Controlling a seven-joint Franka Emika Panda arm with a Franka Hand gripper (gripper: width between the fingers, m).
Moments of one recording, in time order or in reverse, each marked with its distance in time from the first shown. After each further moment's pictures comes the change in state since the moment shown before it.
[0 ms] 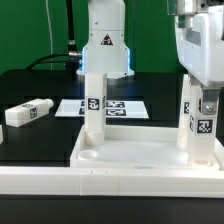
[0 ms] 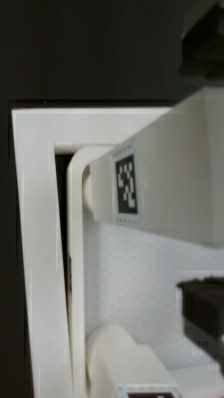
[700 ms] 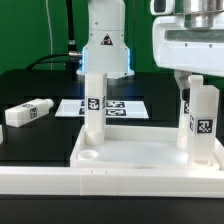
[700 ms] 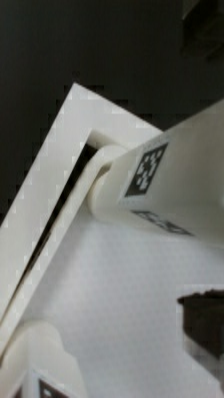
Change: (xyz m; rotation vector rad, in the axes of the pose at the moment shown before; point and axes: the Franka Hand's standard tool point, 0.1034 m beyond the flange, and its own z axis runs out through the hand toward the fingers) arm -0.007 0.000 -0.001 0.000 0.004 -0.515
